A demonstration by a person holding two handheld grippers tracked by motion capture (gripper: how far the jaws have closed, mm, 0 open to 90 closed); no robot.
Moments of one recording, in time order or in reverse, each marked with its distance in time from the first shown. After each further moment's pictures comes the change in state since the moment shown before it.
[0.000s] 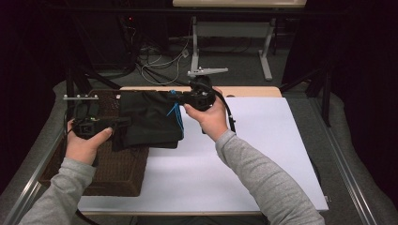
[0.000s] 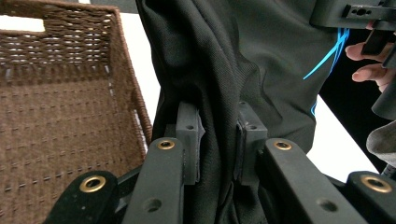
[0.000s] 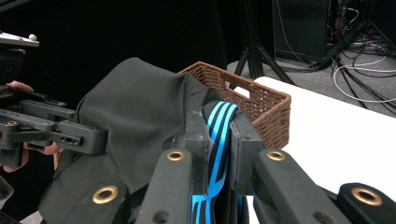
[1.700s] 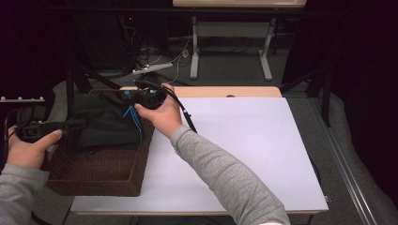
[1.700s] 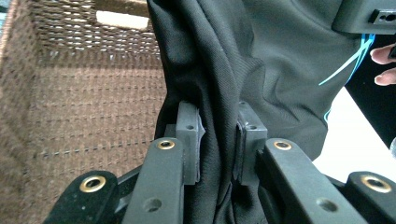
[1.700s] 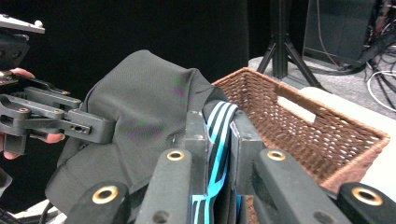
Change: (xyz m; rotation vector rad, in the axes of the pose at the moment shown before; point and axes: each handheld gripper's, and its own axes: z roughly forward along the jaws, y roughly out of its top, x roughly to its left) left arm 0.074 -0.006 -0.074 -0.008 0.102 -0.071; right arm 0.073 0.022 0.090 0.059 0.061 -0.058
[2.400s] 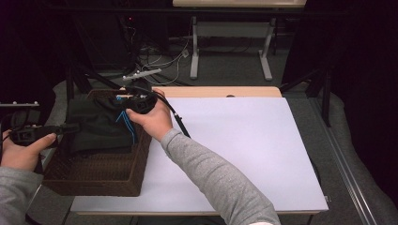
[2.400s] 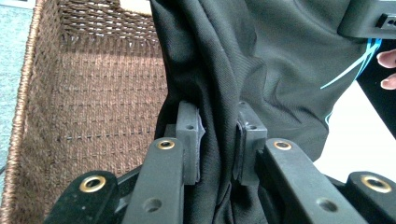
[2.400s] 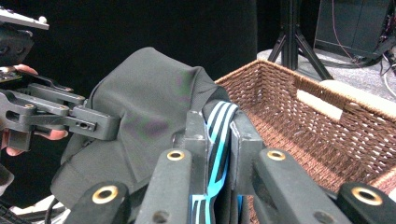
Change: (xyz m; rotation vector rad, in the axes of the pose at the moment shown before) left arm 0.024 -0.008 -0.001 0.026 0.026 -0.028; right arm 0.008 -0.009 0.027 0.028 0.018 0.012
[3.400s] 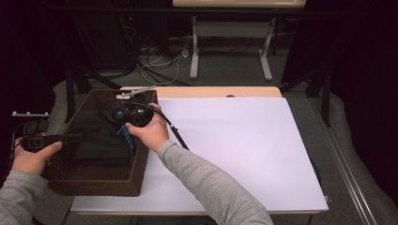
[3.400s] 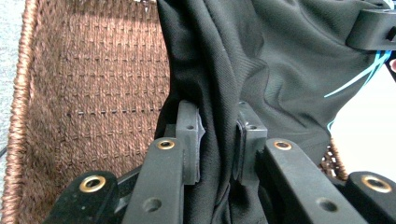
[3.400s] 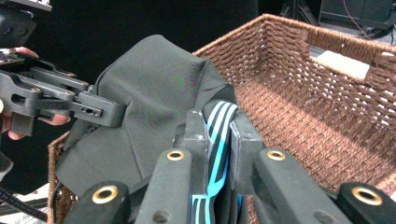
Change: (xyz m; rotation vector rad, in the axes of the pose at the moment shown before) left arm 0.036 -0.022 0.032 0.081 0.014 -0.024; right arm -0.007 -0.042 0.035 0.070 -0.006 0.037
